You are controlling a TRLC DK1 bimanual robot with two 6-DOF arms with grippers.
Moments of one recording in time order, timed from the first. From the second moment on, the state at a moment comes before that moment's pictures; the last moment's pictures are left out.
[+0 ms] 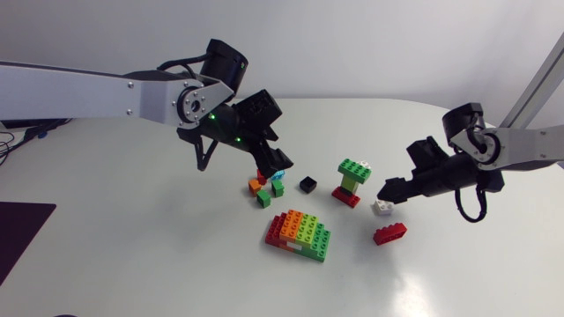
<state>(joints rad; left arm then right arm) -0.51 1.82 1.36 -0.32 0.34 0.60 -0.05 1.63 0.93 -0.34 -0.34 -0.31</state>
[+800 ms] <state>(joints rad) -0.52 1.82 1.27 -0.23 0.39 0.61 0.14 1.79 1.15 -0.37 -0.35 -0.58</state>
